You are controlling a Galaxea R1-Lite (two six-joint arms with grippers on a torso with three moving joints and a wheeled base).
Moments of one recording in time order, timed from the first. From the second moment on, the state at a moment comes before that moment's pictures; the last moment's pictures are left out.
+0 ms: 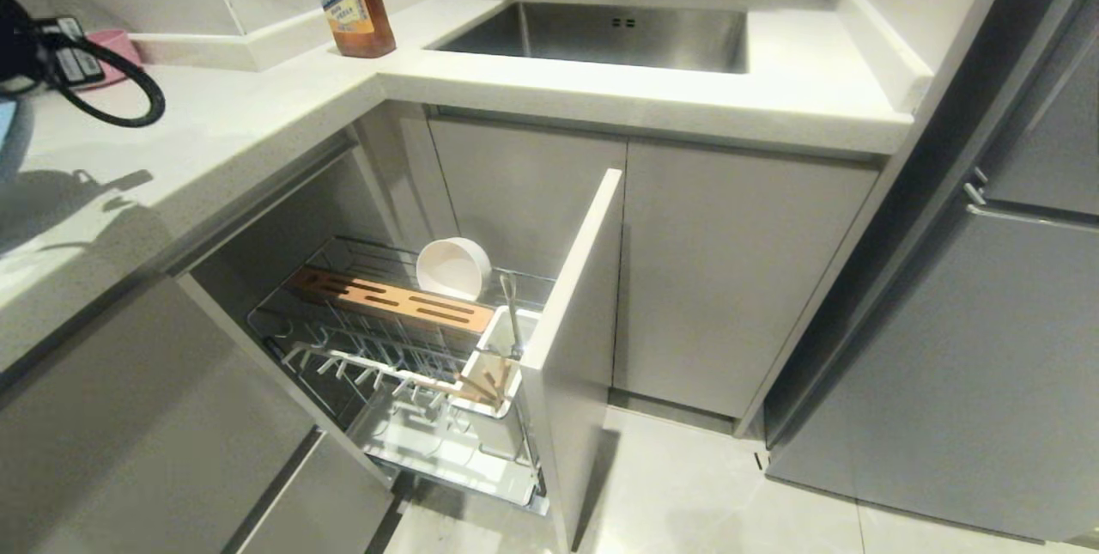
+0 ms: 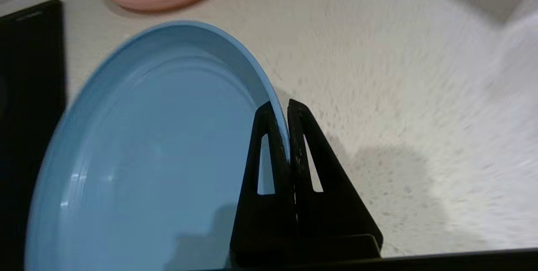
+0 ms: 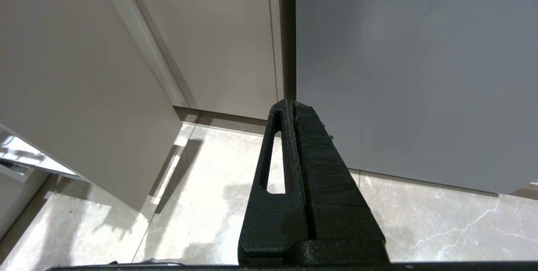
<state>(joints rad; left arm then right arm) 0.12 1.74 -1.93 0.34 0.75 -0.14 0.00 0.00 0.00 0.00 -0.02 0.07</state>
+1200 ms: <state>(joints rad) -0.53 1.25 -1.42 0.14 0.47 -0.41 0.00 0.00 0.00 0.00 -0.02 0.07</state>
